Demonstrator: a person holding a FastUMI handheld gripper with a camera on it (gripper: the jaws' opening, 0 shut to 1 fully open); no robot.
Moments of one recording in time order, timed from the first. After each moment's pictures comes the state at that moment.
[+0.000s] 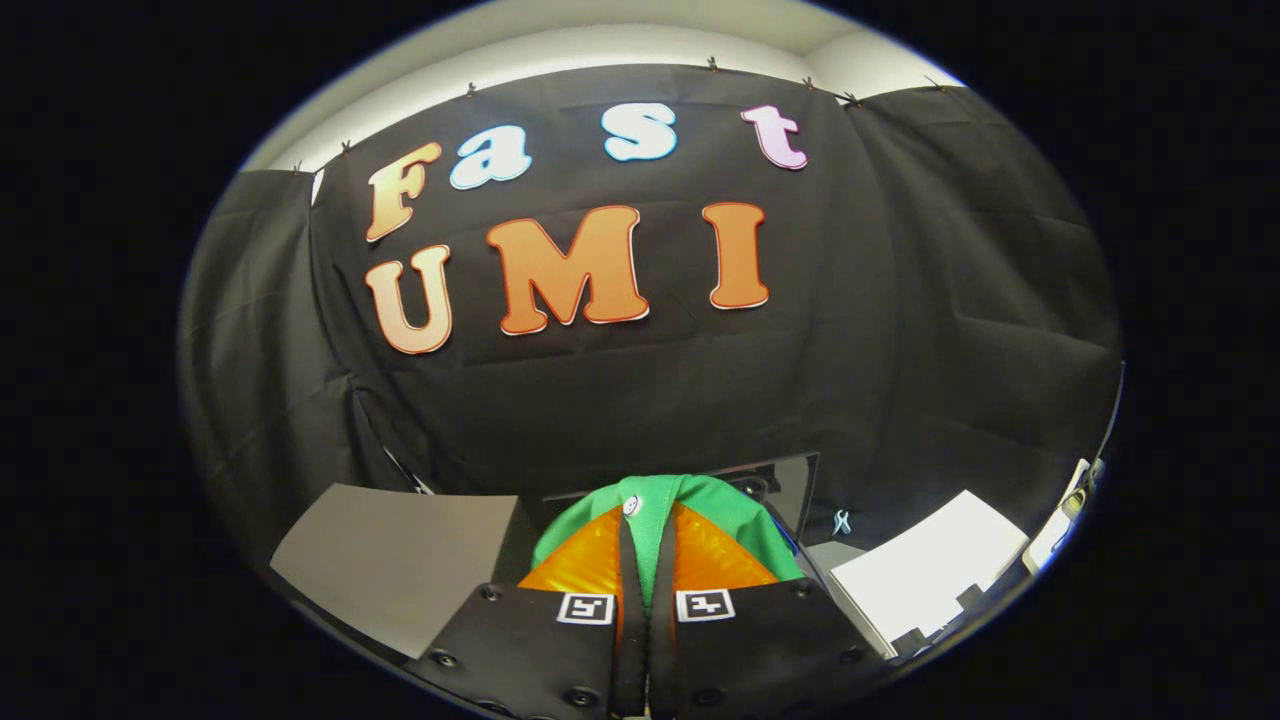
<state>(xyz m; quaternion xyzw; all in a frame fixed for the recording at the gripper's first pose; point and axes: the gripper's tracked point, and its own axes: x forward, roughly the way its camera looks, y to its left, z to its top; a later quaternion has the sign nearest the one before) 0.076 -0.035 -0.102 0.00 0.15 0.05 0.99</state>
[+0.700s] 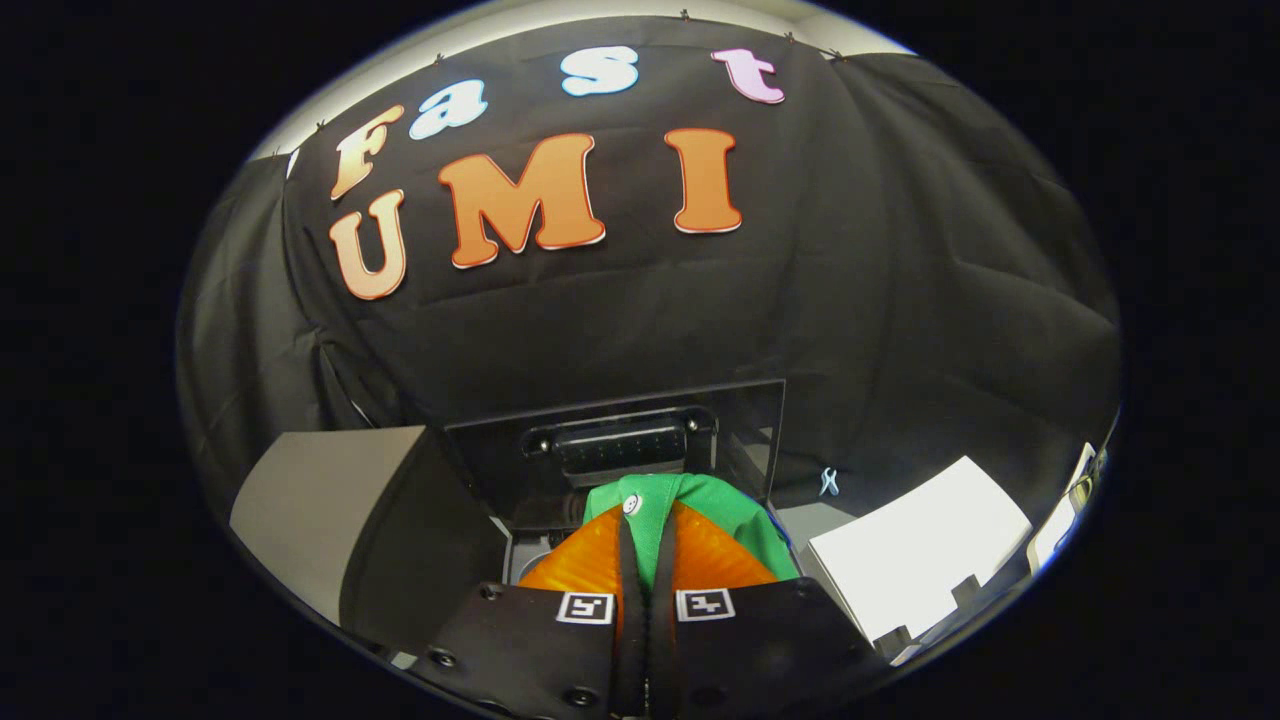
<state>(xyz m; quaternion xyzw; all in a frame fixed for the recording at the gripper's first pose) 0.115 -0.108 -0.210 -0.01 0.24 0.05 0.97</state>
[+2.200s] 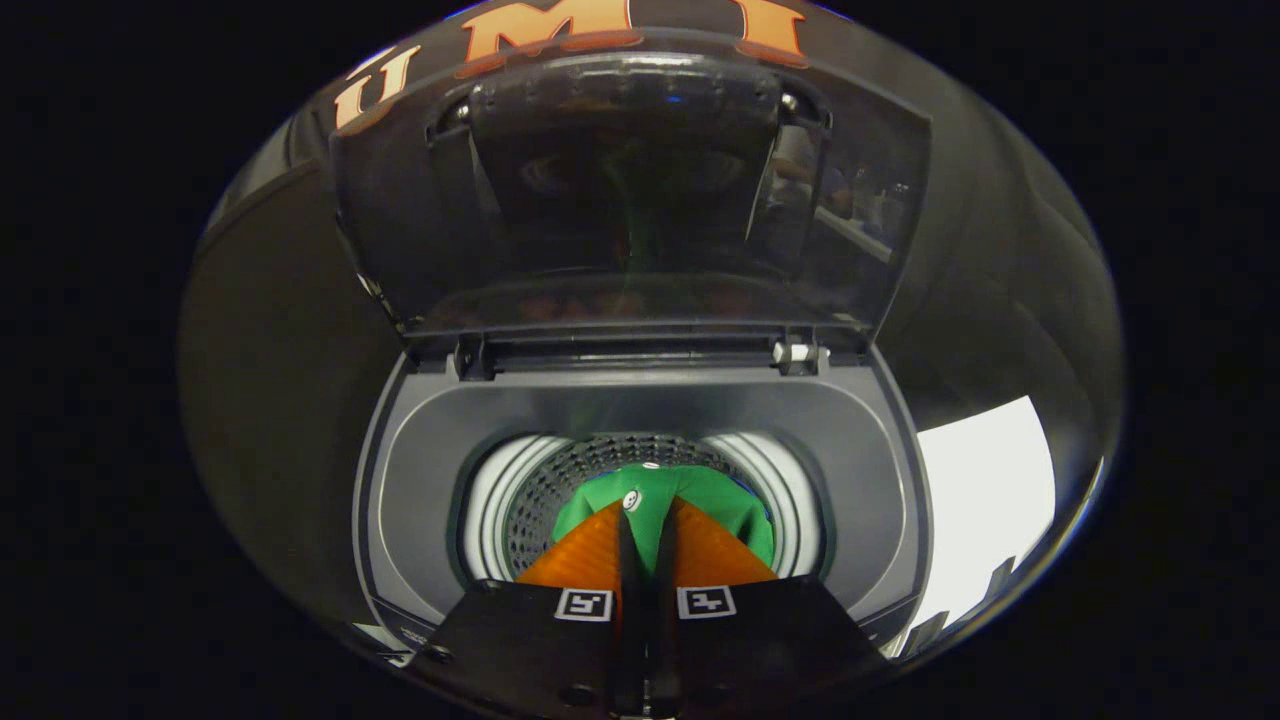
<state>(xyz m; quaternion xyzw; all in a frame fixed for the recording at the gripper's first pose) 0.153 -0.110 -0.481 -0.07 0.43 0.06 0.90</state>
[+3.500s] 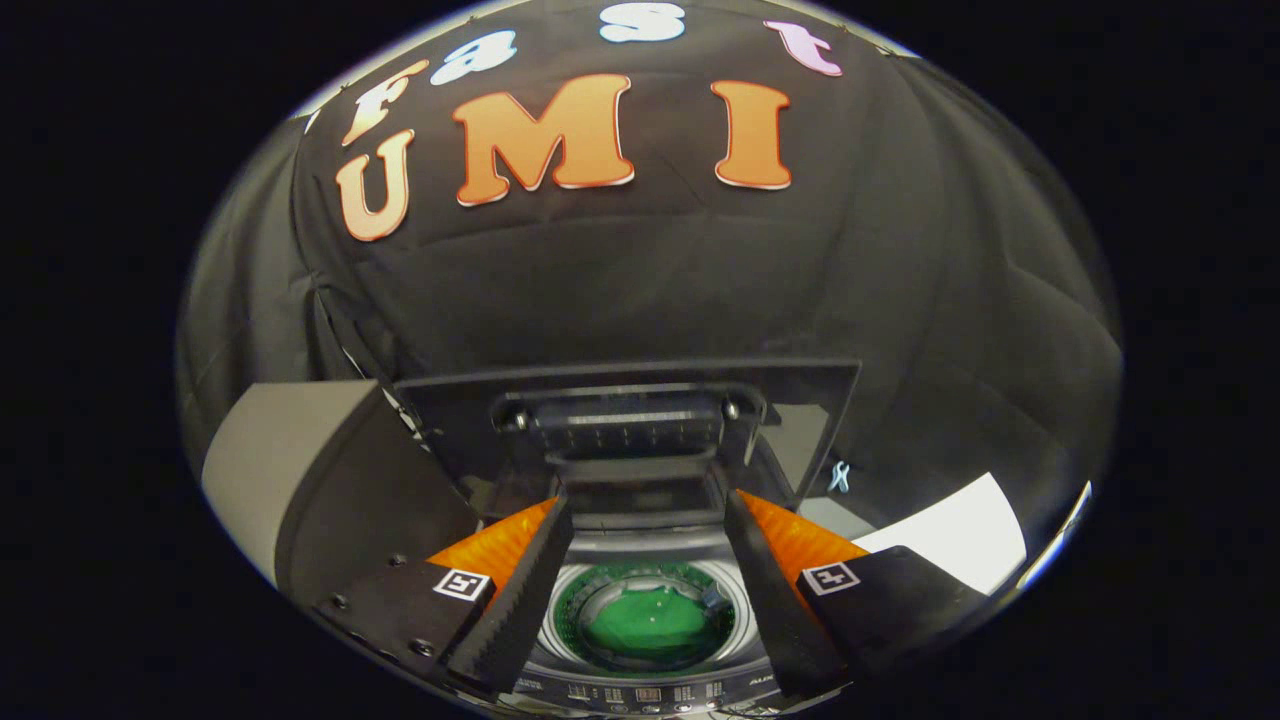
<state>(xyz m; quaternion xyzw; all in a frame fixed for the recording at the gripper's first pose) 0.199 -0.075 -0.244 -0.05 0.26 0.07 0.96</state>
